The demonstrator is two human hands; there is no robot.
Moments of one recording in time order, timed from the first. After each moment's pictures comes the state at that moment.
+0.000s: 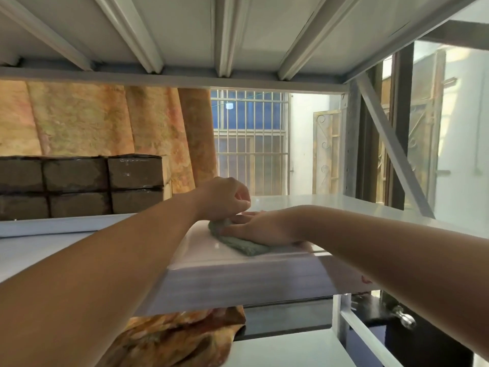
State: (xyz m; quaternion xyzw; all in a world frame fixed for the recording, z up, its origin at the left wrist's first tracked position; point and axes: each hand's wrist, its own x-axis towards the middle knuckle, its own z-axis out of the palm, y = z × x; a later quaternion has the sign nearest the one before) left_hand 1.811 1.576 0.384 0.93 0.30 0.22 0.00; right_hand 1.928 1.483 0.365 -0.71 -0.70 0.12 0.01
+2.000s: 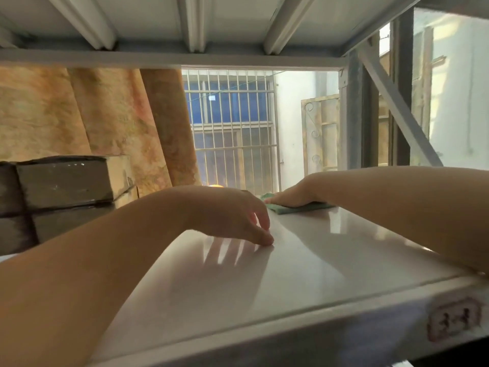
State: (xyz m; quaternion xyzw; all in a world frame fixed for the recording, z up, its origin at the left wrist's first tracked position) left_hand 1.850 1.575 0.399 0.96 0.28 0.00 0.02; right_hand 2.045 1.564 0.394 -0.86 -0.49 0.13 0.10
